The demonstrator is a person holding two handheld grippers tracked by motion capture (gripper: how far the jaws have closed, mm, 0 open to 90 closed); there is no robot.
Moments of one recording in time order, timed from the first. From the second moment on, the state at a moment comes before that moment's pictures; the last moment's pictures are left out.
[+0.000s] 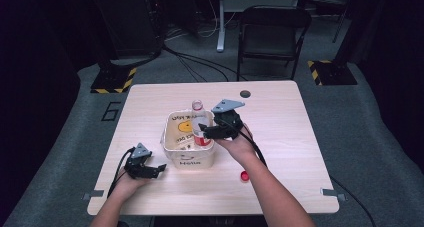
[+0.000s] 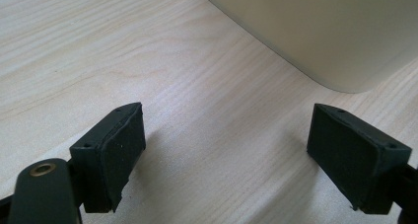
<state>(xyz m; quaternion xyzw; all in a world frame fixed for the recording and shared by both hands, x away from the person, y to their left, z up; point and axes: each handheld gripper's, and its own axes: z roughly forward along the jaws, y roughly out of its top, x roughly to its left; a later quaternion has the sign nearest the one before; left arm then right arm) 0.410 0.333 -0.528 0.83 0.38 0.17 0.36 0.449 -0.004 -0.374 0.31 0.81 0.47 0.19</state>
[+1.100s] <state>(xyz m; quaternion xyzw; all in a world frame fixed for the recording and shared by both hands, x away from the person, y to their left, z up) 0.410 0.333 -0.528 0.83 0.38 0.17 0.36 0.402 -0.077 -0.388 0.34 0.80 0.45 0.20</state>
